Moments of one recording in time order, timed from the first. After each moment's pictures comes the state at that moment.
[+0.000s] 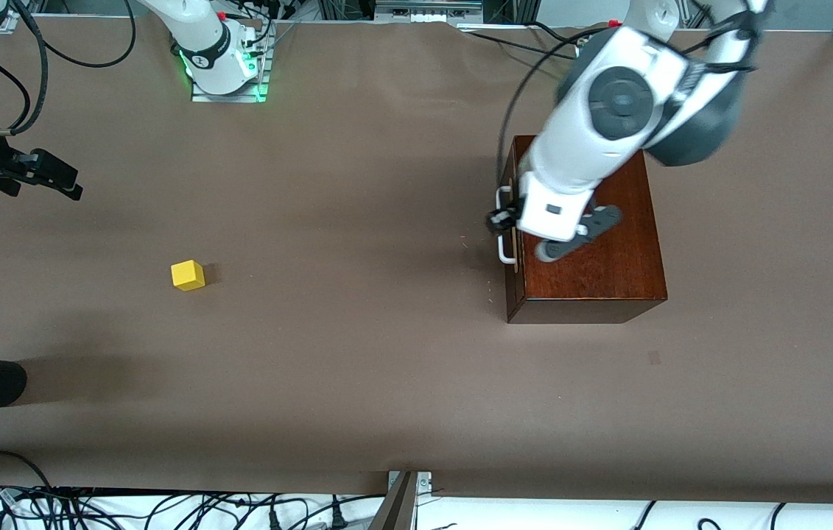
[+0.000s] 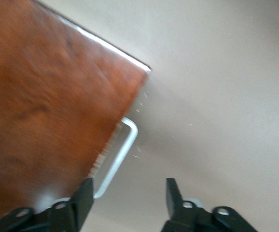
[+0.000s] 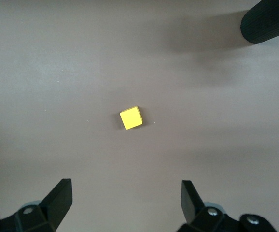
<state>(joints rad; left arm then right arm) -0.29 0.32 -0.20 -1.45 -0.10 1.73 -0.97 0.17 0.00 -0.18 -1.68 0.00 1.69 0.05</state>
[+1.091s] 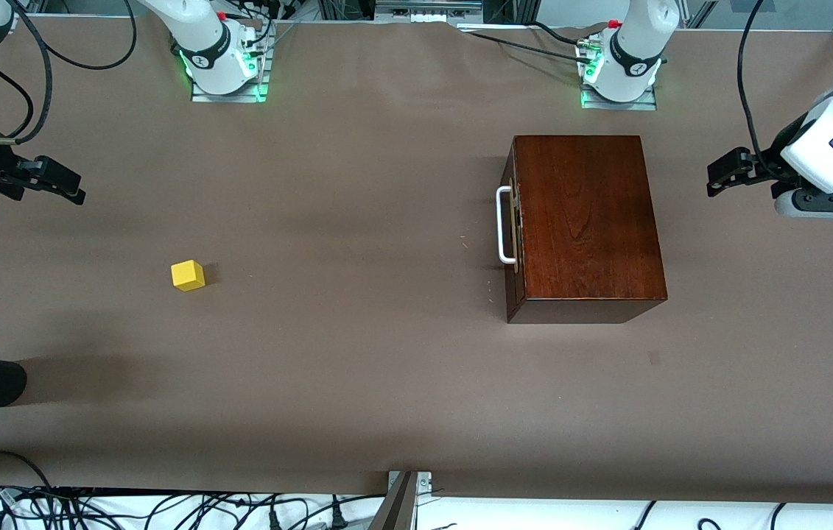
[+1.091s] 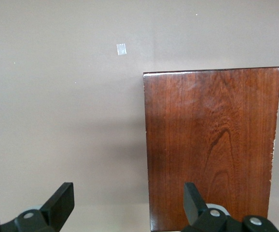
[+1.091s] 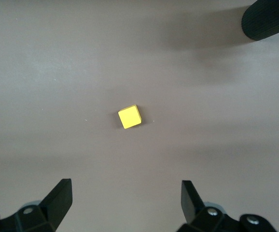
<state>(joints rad) -0.21 0.06 0.14 -1.56 -0.01 1.52 -0.05 0.17 0.02 -0.19 -1.67 0.00 1.68 0.05</state>
